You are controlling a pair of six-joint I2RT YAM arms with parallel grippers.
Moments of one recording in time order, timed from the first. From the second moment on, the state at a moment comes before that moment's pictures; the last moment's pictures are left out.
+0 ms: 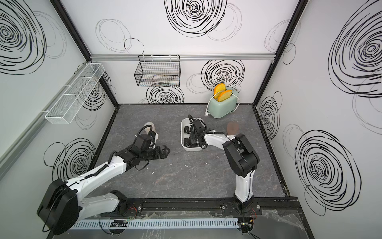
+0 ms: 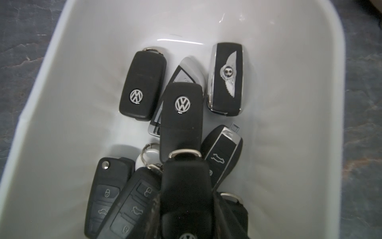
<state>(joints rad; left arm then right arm) -0.50 1.20 0.68 -0.33 0.14 -0.59 0.60 1.89 1.19 -0.27 0.15 0.33</state>
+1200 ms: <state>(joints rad) 0.02 1.04 0.43 0.08 -0.07 -0.23 0.03 1.41 0.32 0.69 0.23 0.09</state>
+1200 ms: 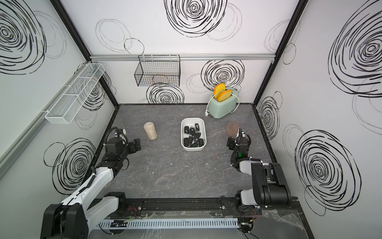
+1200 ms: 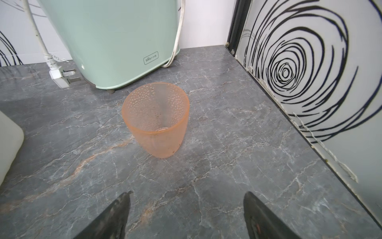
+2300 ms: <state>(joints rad) -0.10 1.47 0.19 1.15 -0.25 -0.04 0.00 1.52 0.20 1.15 0.02 0.02</state>
